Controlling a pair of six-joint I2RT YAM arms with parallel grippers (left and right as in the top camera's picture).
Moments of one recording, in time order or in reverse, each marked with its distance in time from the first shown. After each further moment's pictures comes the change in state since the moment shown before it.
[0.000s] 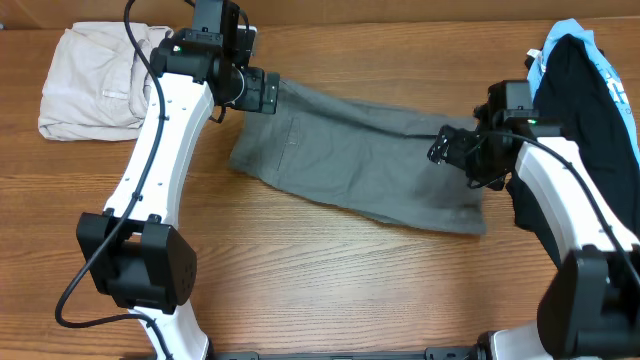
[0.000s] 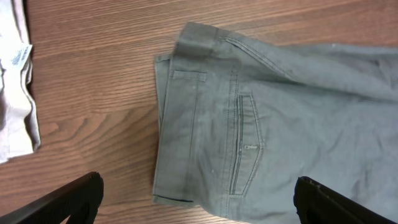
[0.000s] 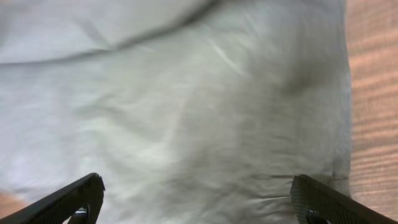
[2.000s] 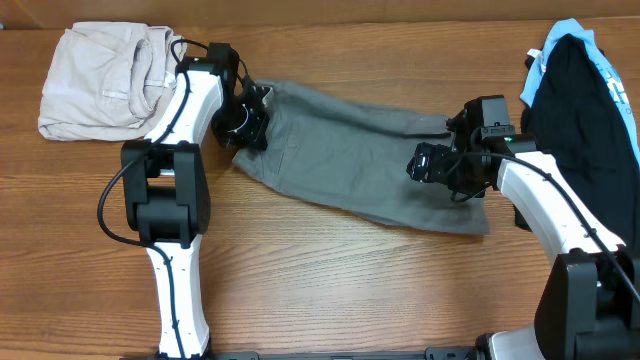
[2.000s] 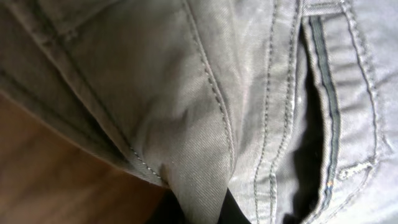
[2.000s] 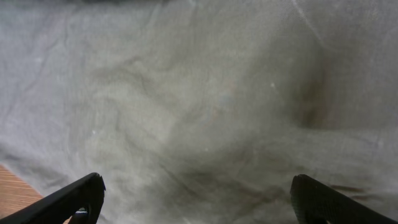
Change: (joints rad) left arm 0.087 0.431 0.068 -0.108 0.276 0.270; right arm 0.079 -0.016 -0.130 0.117 -0.033 -0.070
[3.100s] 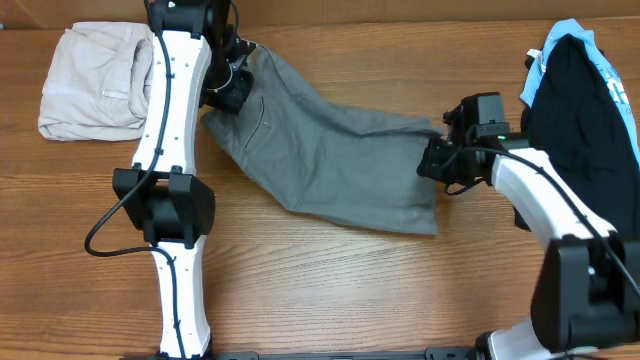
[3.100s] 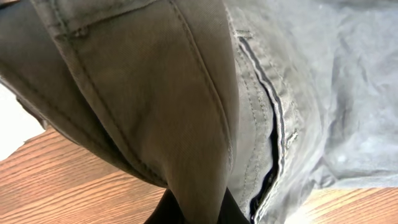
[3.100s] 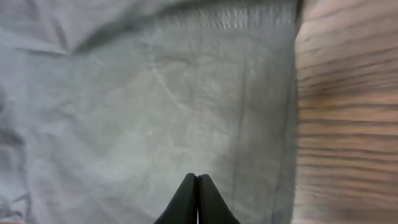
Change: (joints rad) left arm -0.034 0.003 0.602 -0.508 -0.263 0.000; right arm 0.011 0.080 -0.006 0.127 -0.042 0.073
